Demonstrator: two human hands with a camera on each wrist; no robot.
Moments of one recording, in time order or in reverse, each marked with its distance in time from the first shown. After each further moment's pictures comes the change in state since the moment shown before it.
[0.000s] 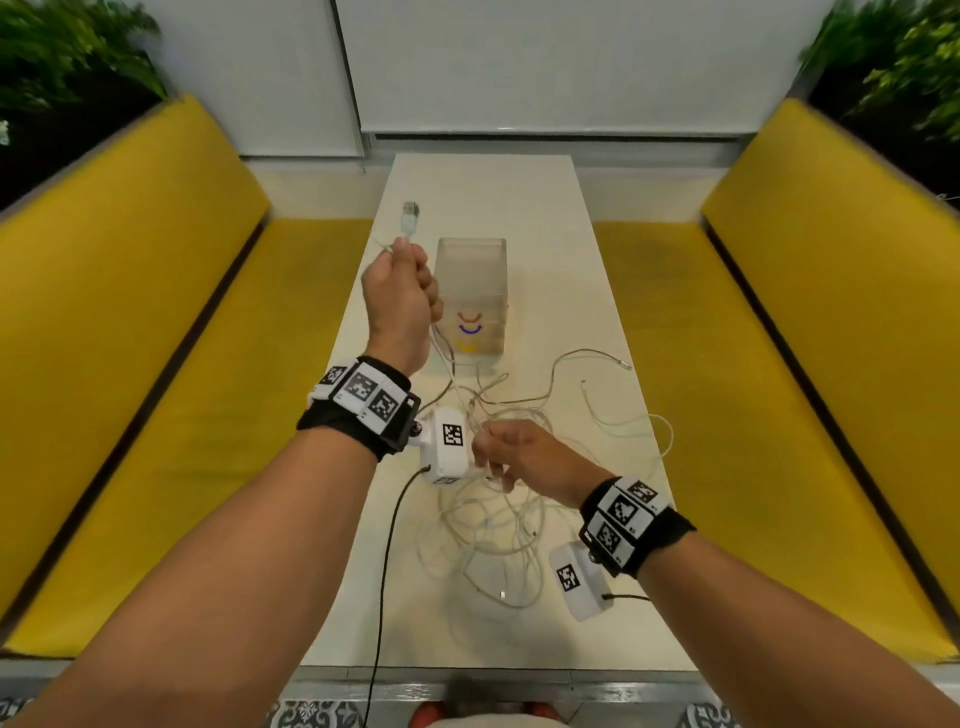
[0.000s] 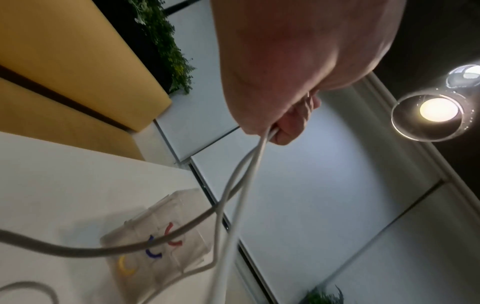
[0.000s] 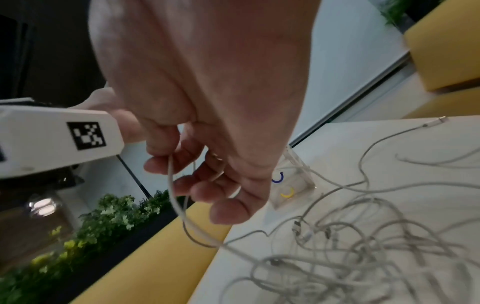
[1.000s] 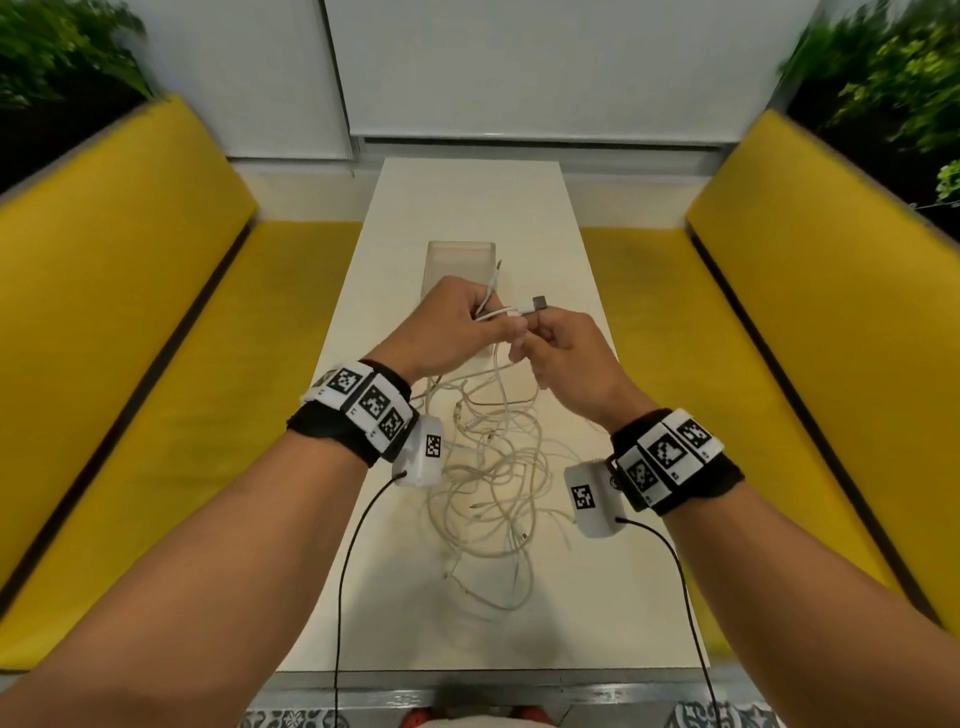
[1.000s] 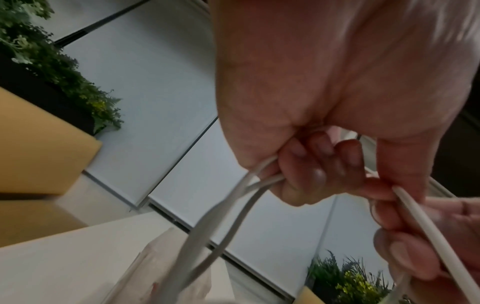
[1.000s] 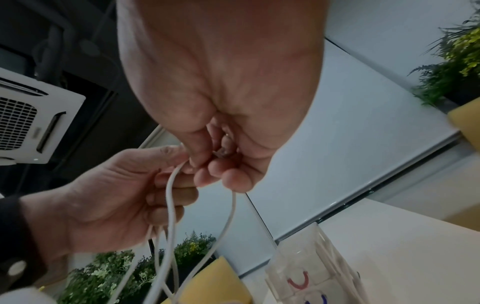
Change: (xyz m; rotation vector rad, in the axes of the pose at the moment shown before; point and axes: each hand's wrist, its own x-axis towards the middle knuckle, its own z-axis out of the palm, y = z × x) left_hand -0.021 0.000 0.008 0.819 -0.694 0.172; right_hand -0.005 -0.092 -0.062 -0.214 0.460 -0.194
